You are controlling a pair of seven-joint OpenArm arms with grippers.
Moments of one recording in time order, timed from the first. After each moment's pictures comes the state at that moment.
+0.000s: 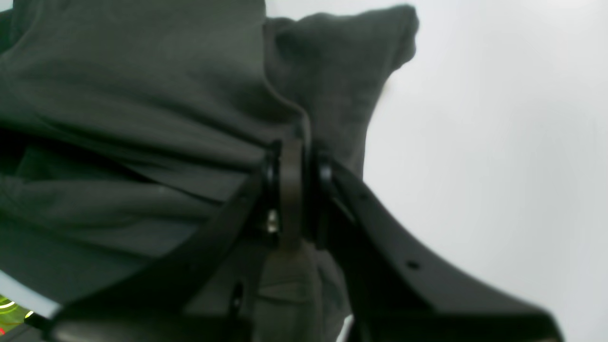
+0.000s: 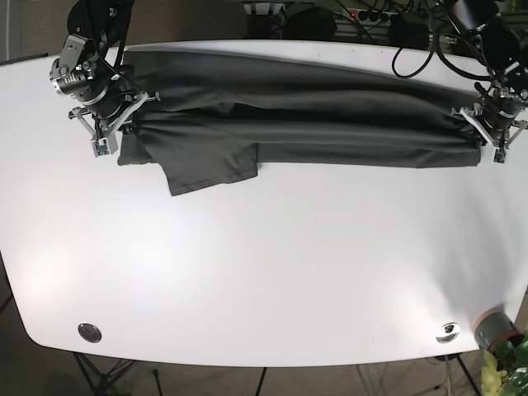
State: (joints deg) left arm 8.5 -18.8 -40.8 83.2 -1.9 -40.6 36.4; right arm -16.4 3.8 27.4 110.1 16.6 30.0 -59.6
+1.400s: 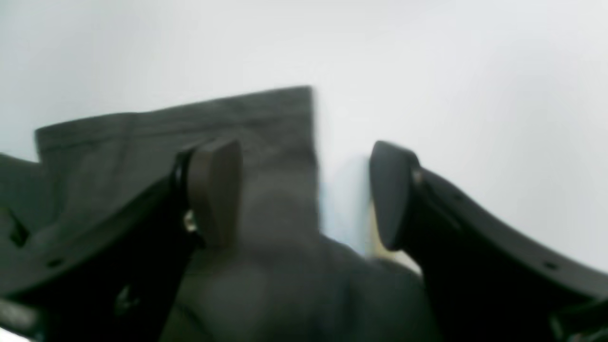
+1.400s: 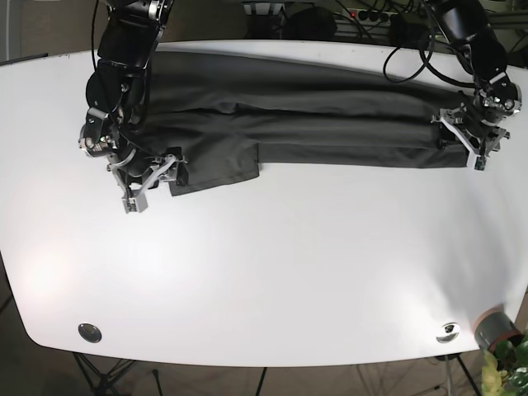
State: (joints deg) left arm 5.5 -16.8 -35.5 77.8 -3.3 -40.1 34.4; right arm 5.5 2.7 19.3 80.9 15.4 28.9 -50.3
